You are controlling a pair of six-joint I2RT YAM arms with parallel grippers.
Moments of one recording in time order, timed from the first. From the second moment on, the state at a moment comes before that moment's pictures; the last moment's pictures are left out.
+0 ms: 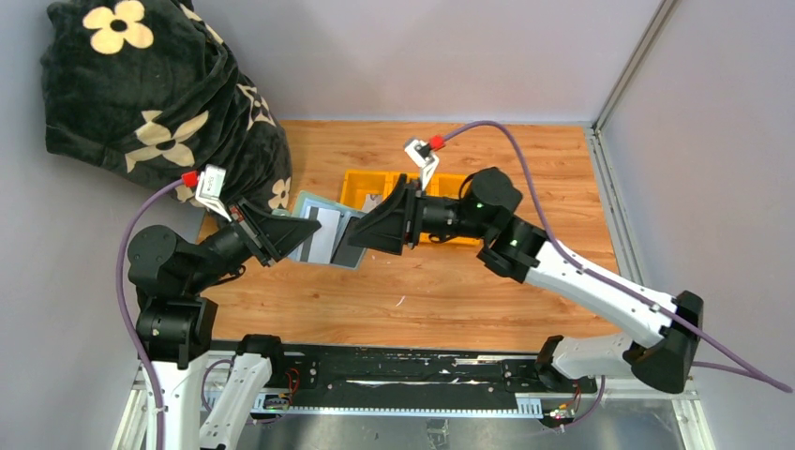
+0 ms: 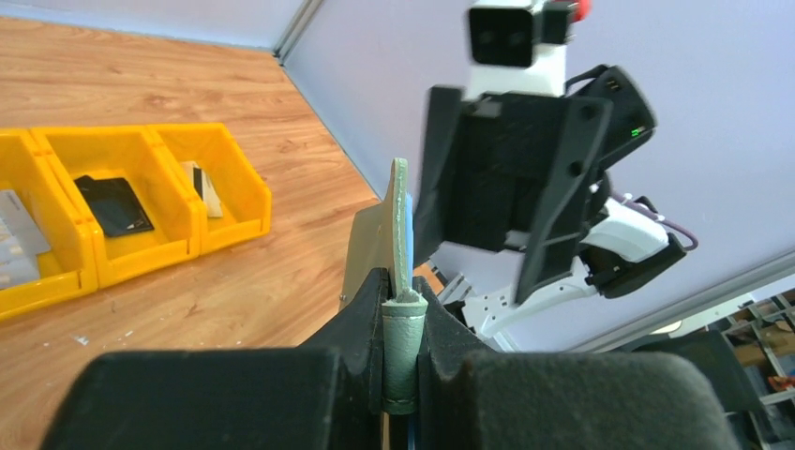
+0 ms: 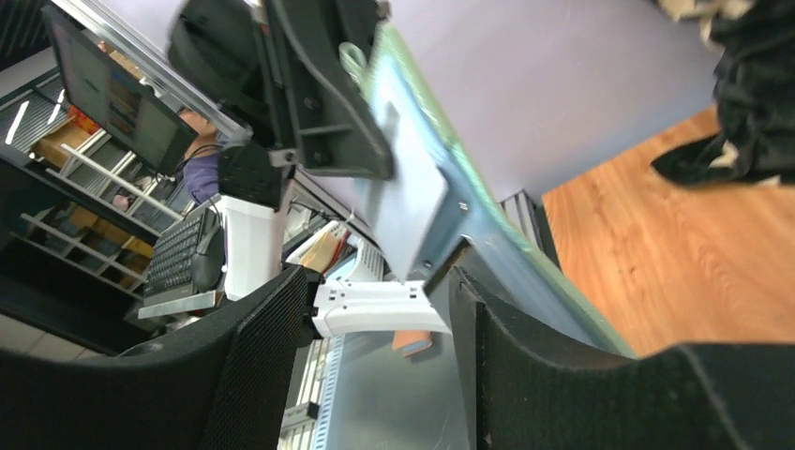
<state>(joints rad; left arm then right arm) -0.05 0.57 1.12 -0.44 0.82 -0.78 0.97 1.20 1.21 0.23 -0.55 0.79</state>
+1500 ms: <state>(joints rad) -0.05 0.54 1.04 -0.21 0.91 -1.00 1.03 1.36 1.09 0.69 -0.63 1.06</state>
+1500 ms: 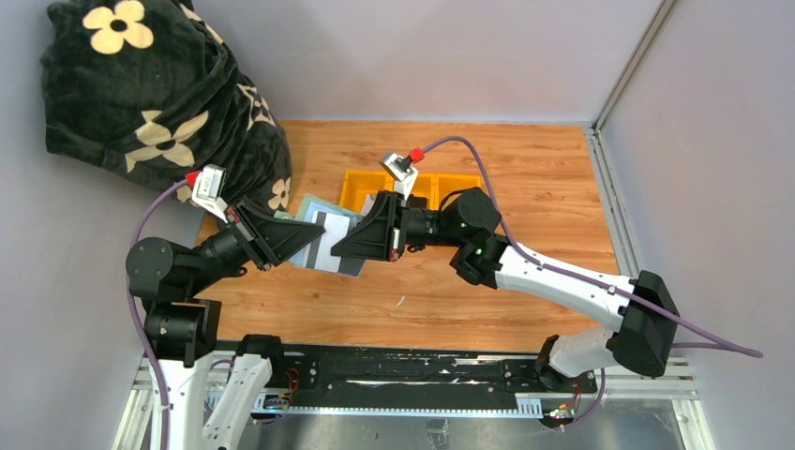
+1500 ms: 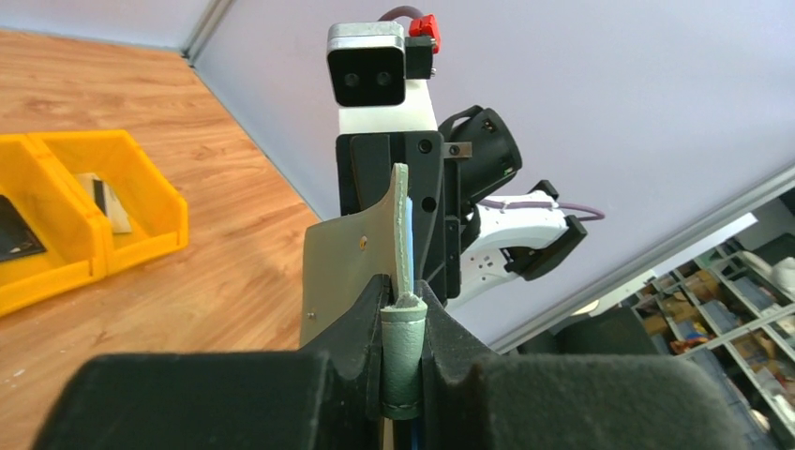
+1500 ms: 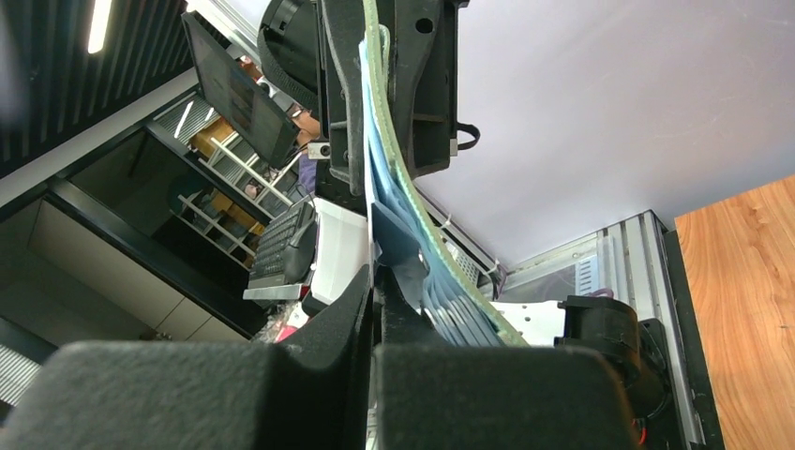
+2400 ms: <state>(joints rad) -0.05 0.56 1.08 -0.16 0.96 -1.04 1.01 1.30 1.02 0.80 -0.62 1.11</state>
